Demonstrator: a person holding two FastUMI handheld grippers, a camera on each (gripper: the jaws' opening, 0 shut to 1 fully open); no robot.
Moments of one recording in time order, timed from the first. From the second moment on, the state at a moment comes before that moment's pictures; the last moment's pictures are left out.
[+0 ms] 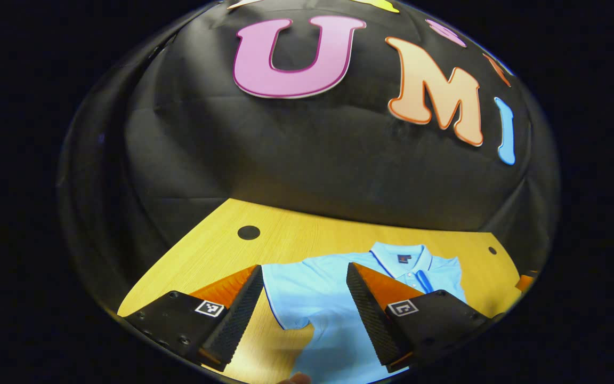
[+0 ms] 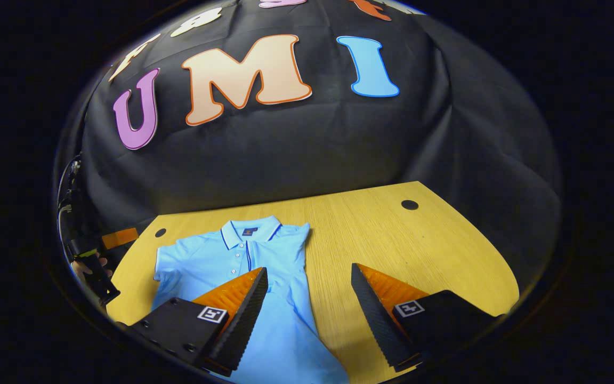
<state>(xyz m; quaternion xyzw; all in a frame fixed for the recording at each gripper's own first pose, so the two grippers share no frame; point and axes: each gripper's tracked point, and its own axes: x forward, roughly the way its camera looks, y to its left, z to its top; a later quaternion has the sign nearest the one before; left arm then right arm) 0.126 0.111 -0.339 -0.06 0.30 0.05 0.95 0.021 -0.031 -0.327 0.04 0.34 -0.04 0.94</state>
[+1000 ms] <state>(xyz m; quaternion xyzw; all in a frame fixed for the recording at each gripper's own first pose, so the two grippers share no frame) 0.144 0.139 -0.461 -0.05 0.43 0.12 0.90 -0.015 -0.038 -0.332 0.01 0.37 -0.05 0.93</state>
